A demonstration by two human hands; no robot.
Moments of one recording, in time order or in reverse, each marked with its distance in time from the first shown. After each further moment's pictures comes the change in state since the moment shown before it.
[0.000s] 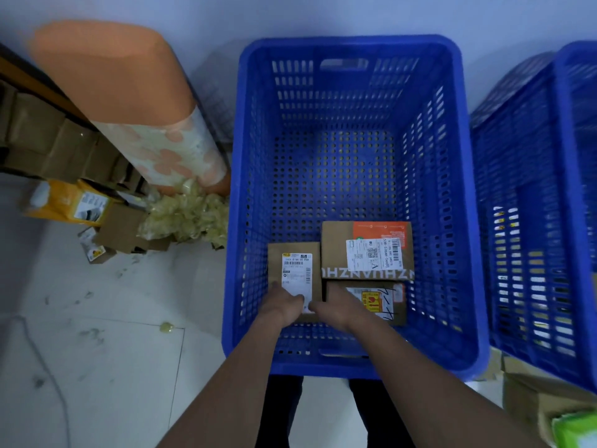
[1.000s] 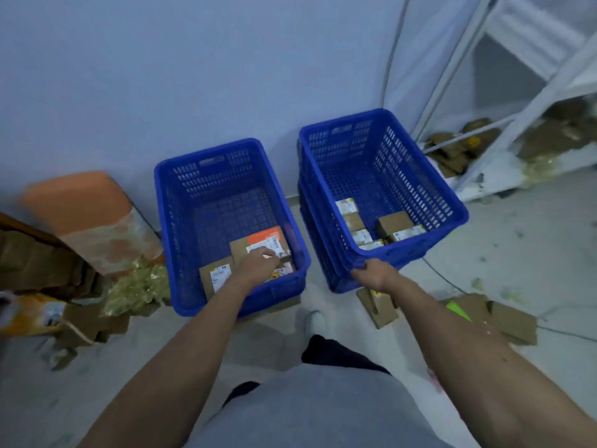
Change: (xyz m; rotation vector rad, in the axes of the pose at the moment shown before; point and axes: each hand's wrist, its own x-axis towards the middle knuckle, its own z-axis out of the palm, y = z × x) left_hand -0.366 0.099 0.099 0.261 0.124 0.587; right_hand -0.420 0.195 -0.076 -0.025 0.571 0.108
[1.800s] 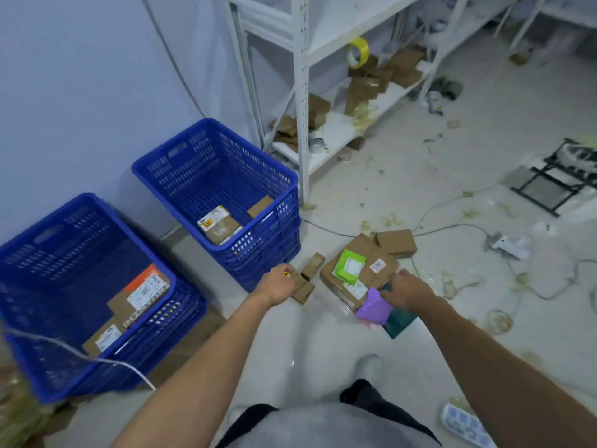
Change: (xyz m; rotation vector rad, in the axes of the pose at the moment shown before) left_hand -0.143 0.136 0.327 0.451 -0.395 0.317; right_hand -0.213 0.384 0.045 0.128 0.218 0.346
